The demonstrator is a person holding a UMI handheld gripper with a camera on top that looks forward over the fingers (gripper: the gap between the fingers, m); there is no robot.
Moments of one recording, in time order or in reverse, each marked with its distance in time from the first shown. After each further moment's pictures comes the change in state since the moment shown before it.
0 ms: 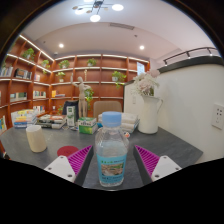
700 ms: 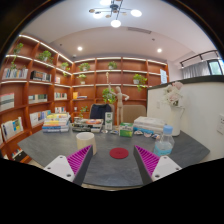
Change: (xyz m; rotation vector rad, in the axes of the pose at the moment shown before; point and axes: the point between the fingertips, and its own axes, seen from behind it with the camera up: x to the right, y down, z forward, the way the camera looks) arm -0.167 -0.043 -0.110 0.001 -0.199 -0.012
